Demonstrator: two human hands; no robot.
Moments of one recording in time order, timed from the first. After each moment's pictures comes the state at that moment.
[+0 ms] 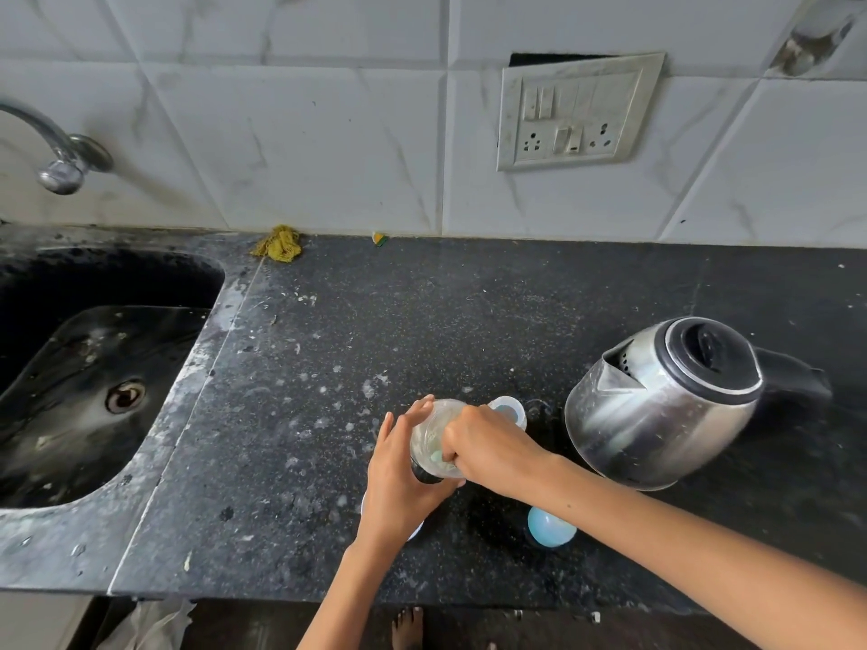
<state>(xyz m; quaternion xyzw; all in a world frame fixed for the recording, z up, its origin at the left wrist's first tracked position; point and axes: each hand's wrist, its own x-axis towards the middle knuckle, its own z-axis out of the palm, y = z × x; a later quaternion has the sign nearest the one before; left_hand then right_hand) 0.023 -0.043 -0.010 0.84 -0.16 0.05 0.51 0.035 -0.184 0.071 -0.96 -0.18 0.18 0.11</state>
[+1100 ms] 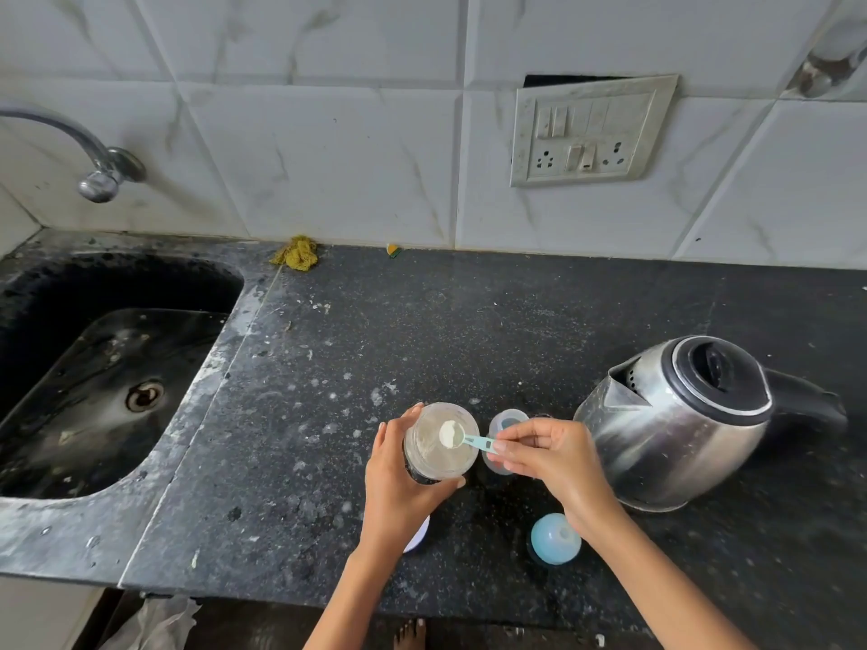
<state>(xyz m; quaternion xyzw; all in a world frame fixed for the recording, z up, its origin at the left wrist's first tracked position) 0.025 -0.041 -0.010 0.85 -0.09 0.07 0.51 -0.003 -0.227 0.071 -0.72 0.22 0.04 0.66</state>
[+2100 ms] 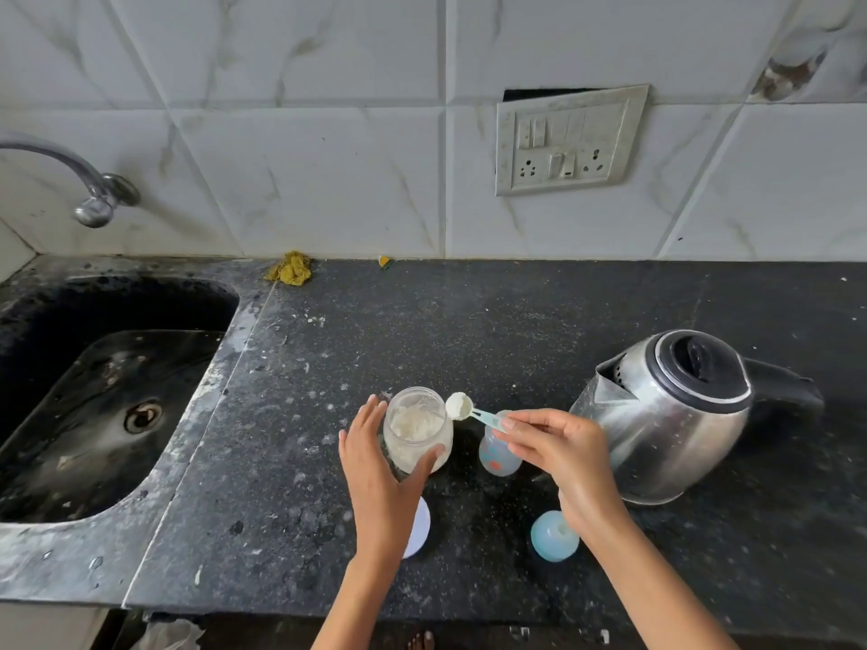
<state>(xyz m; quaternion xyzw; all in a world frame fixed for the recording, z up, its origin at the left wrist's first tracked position) 0.025 -0.040 -0.005 0.86 -0.05 0.19 0.47 -0.011 -0.222 0.087 -0.61 0.25 -0.04 0.75</state>
